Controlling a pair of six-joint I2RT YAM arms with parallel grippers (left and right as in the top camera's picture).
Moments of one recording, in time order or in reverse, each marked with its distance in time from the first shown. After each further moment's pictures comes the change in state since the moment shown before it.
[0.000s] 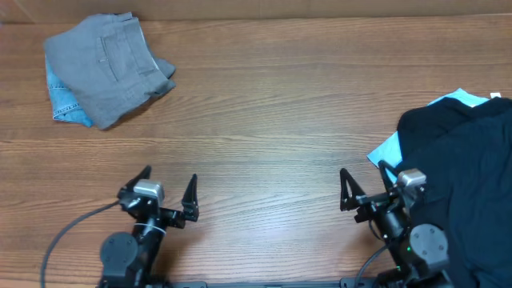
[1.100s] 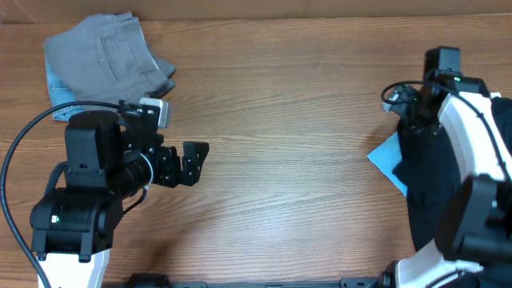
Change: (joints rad) left arm 0.000 0.889 0.985 -0.728 0.244 0.040; right arm -0.478 1.674 1.158 -0.666 0.021 0.173
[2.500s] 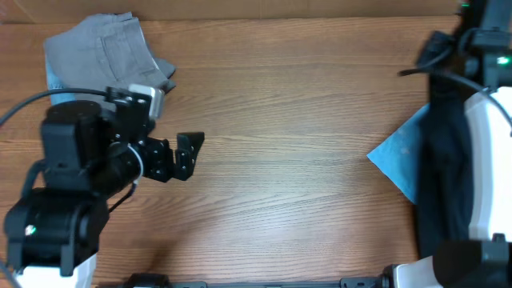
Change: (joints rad) left arm 0.000 0.039 0.203 -0.068 -0.014 0.031; right arm 0.113 -0.178 0.407 -0.131 0.106 -0.194
